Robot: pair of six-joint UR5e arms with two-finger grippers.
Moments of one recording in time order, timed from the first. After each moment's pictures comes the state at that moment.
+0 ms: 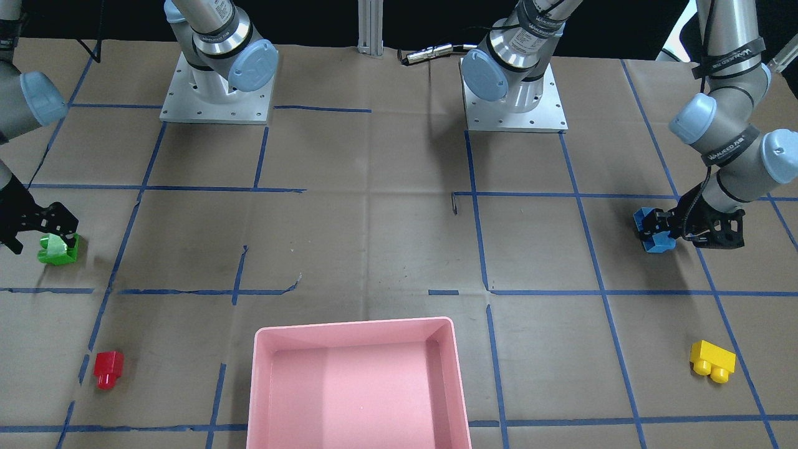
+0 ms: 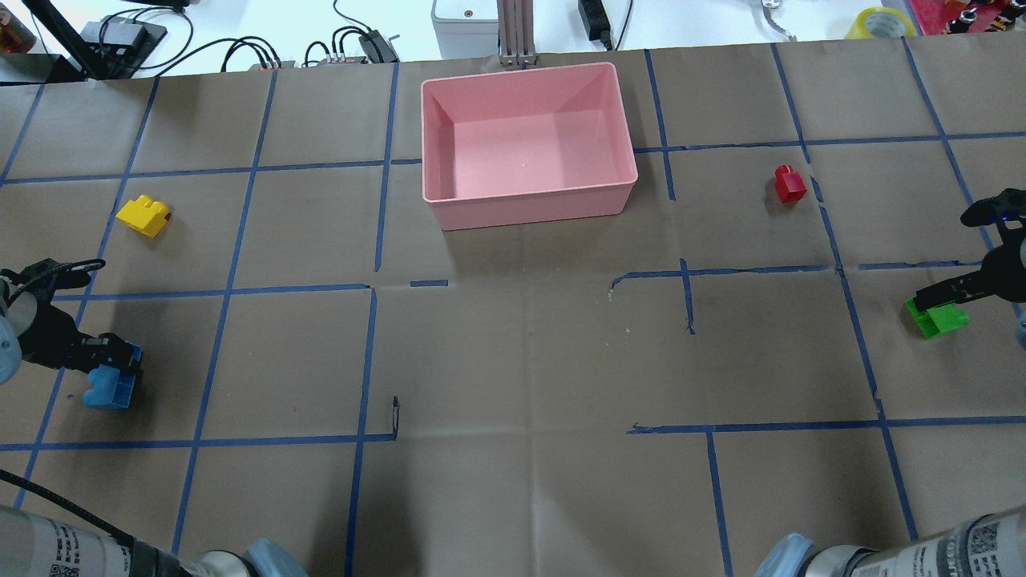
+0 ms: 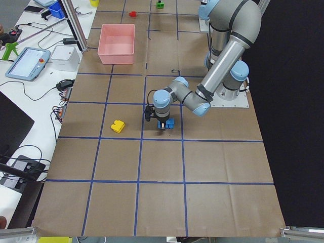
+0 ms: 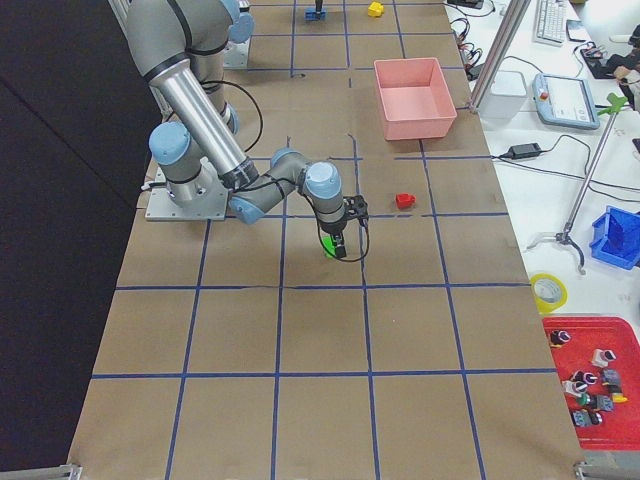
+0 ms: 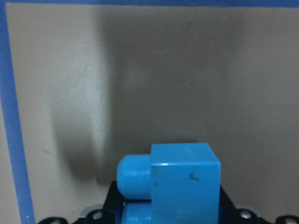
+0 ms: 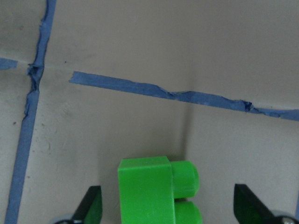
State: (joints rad) left arm -0.77 -1.89 -2.06 -0.85 1.57 0.81; right arm 0.82 -1.28 2.14 -2.56 -1.46 -0.92
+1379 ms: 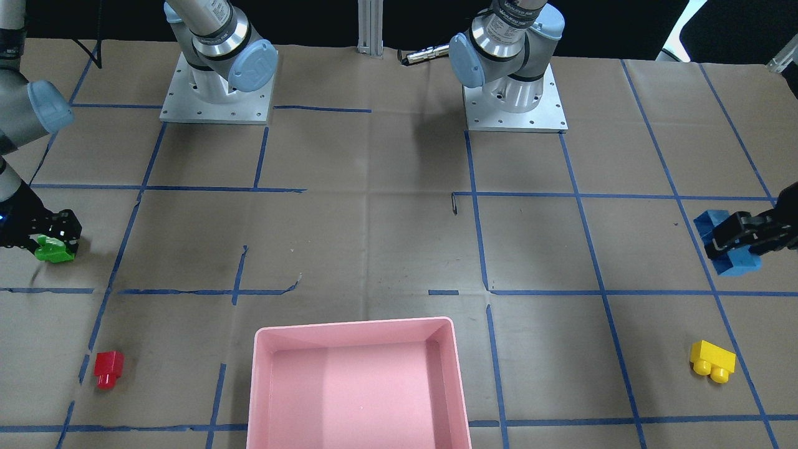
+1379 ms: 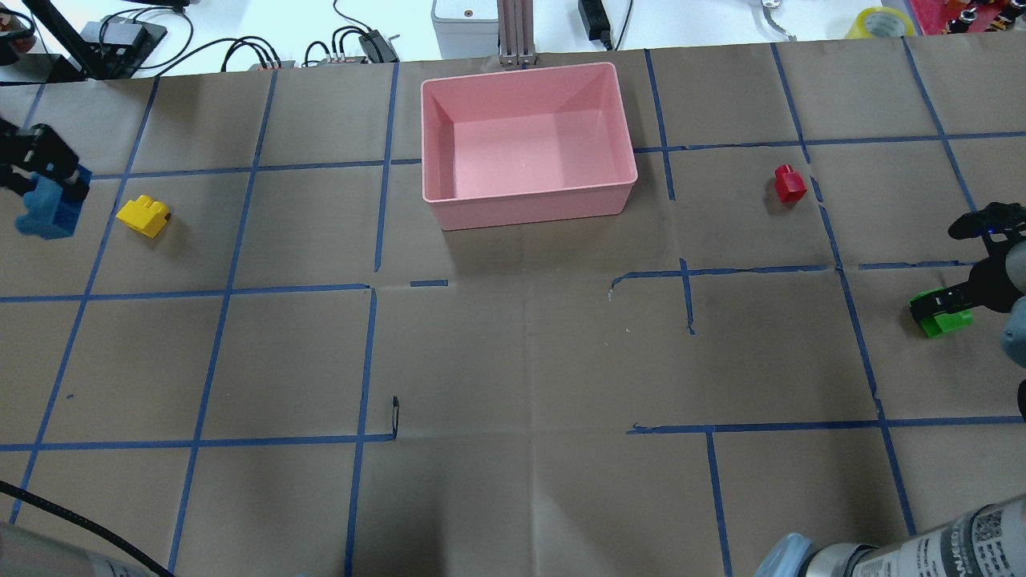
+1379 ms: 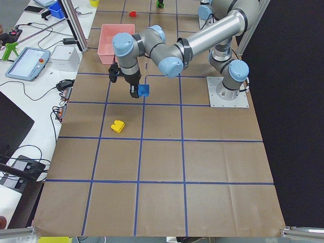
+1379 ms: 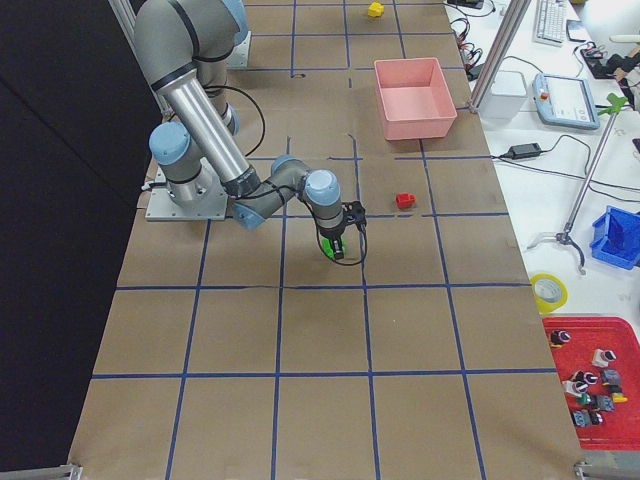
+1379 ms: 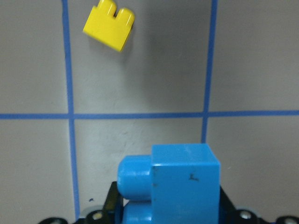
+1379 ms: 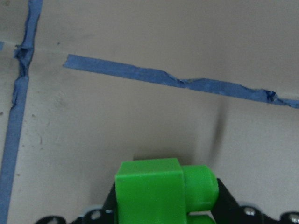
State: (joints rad) left arm -1.14 -1.91 -1.31 -1.54 1.54 0.41; right arm 0.81 -1.29 2.13 -2.53 -1.46 -0.93
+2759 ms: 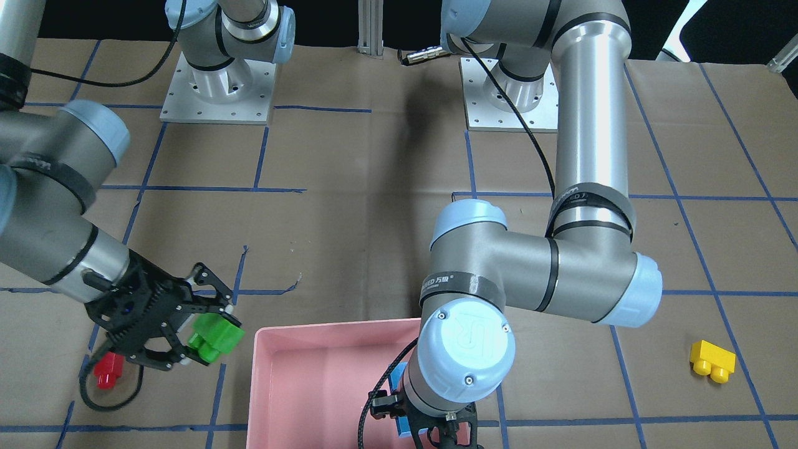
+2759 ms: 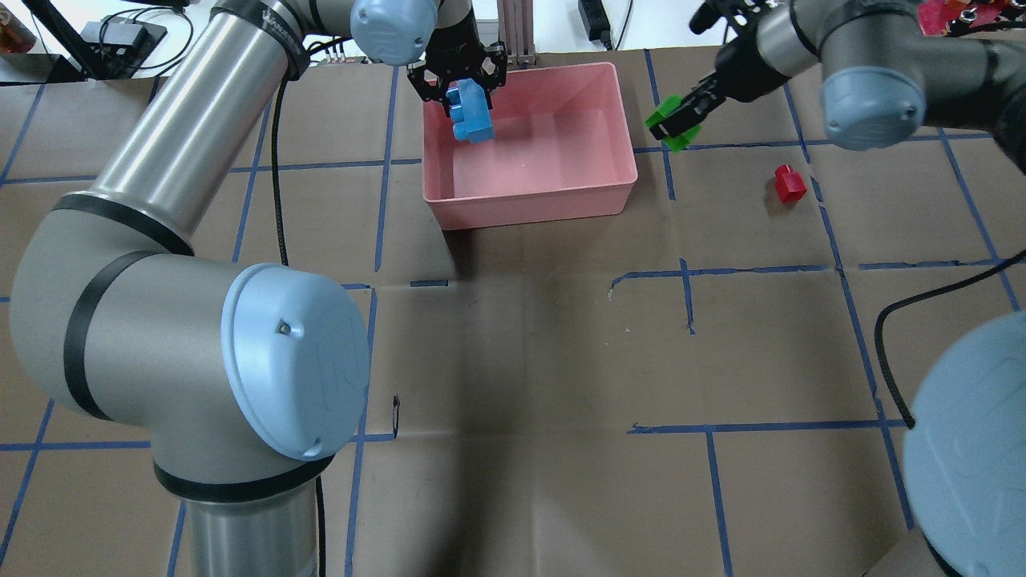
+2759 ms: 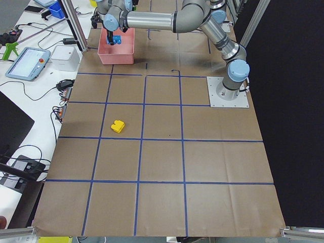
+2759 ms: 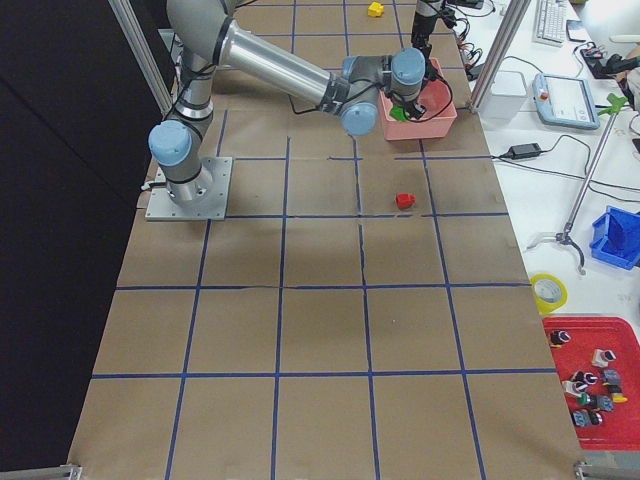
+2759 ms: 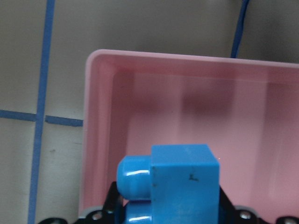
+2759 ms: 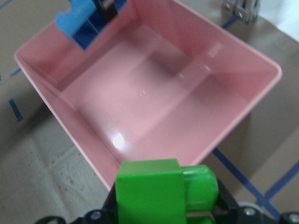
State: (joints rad) left arm -1.77 -2.44 -0.82 -1.41 1.53 -0.34; right arm 1.48 -1.11 1.49 -2.14 -1.00 -0.92
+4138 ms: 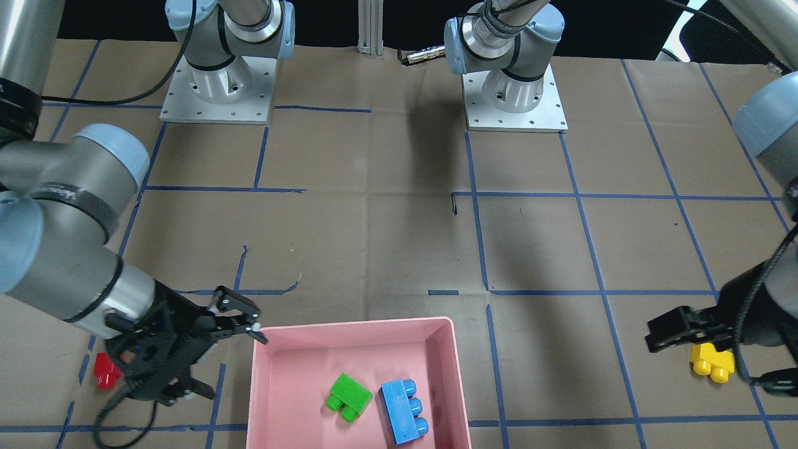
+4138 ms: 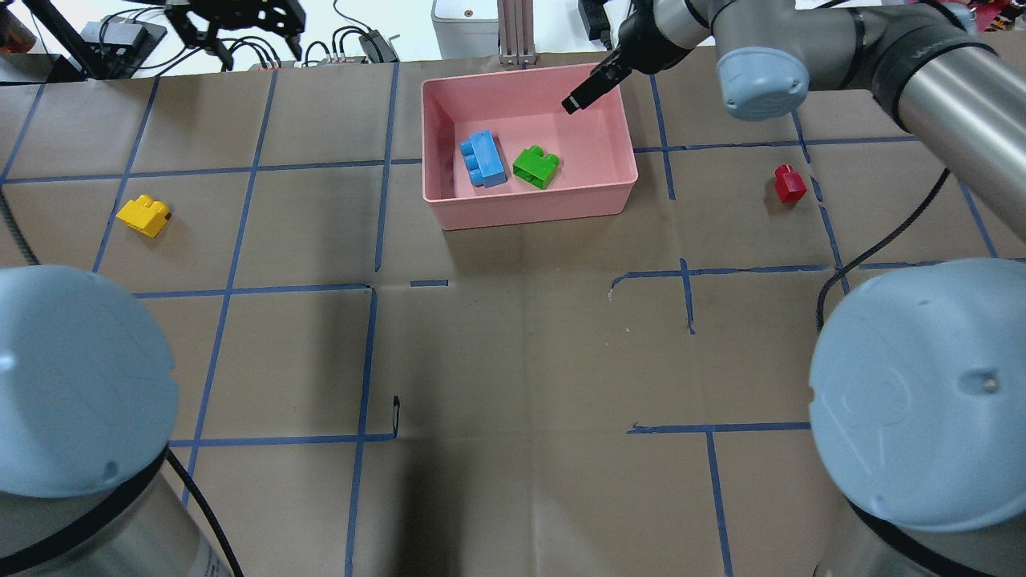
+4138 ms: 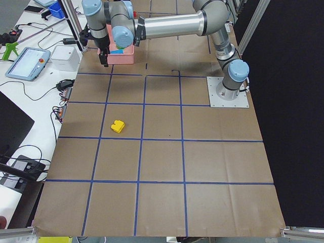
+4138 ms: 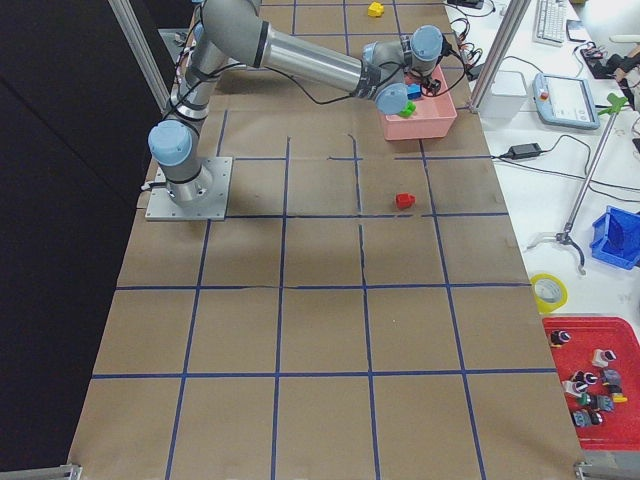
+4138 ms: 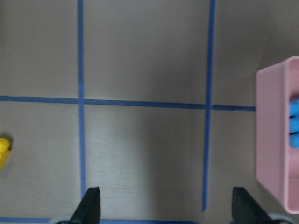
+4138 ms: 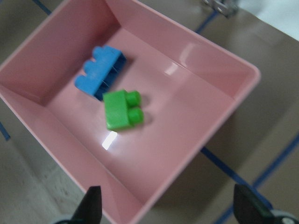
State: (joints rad) left arm -1.27 -2.10 -1.04 -1.56 1.53 0.31; right arm 1.46 -1.09 1.38 -1.99 -1.14 -0.80
